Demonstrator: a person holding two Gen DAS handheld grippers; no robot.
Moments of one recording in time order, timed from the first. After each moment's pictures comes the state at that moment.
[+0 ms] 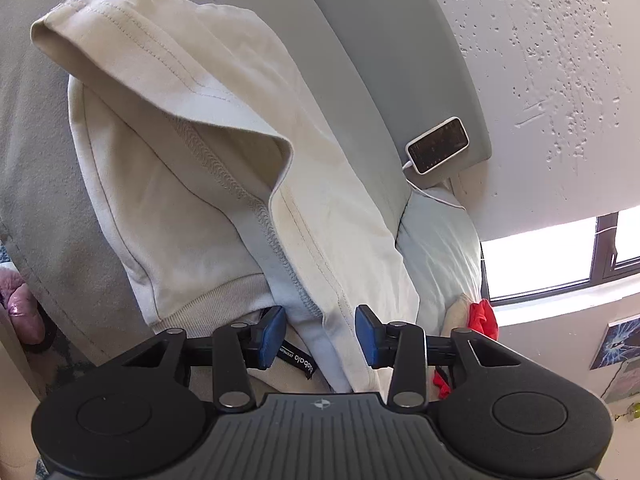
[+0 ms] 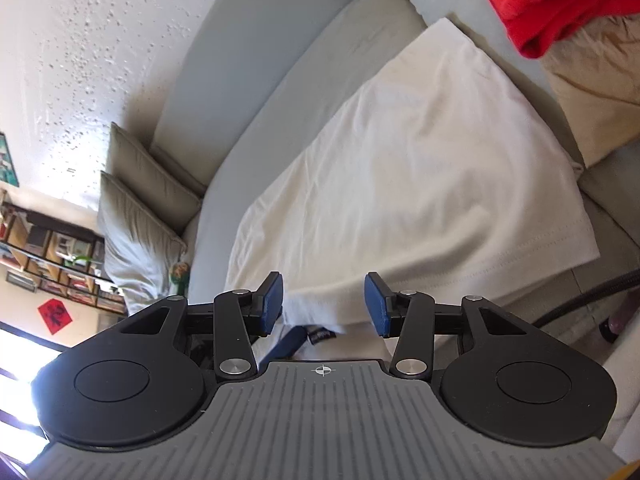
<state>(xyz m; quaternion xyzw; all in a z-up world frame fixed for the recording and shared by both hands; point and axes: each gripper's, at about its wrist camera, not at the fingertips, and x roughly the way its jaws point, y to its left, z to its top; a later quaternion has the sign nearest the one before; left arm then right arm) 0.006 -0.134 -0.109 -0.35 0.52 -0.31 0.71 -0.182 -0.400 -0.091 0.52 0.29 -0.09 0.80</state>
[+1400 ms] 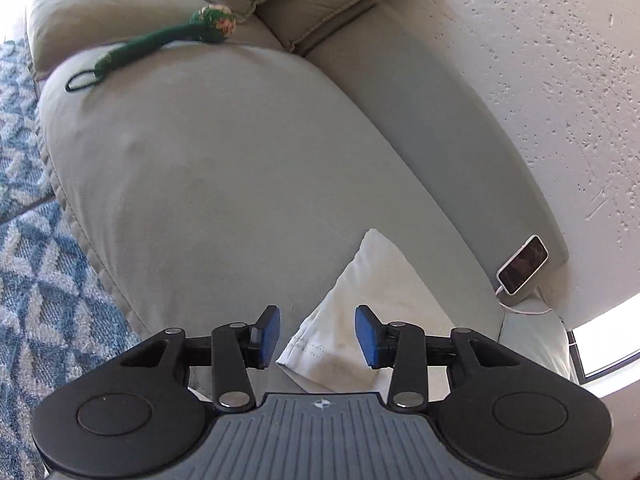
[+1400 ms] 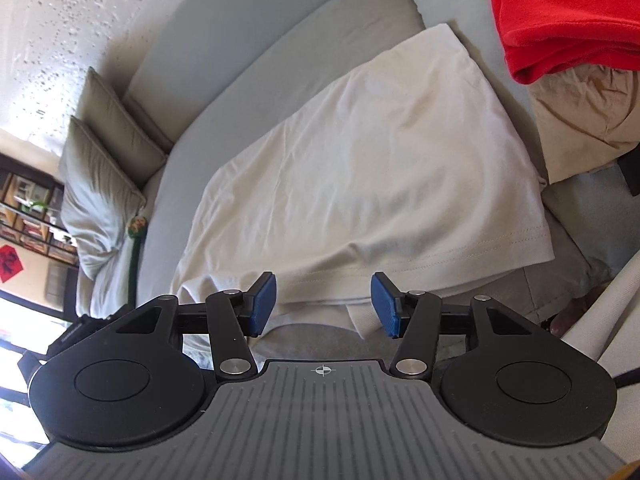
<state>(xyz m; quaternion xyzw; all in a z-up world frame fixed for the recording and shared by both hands) 0.073 0.004 -0.046 -0.27 0.45 -0.17 0.83 -0.191 -0.393 -0.069 0.45 0.38 -0.10 0.80</state>
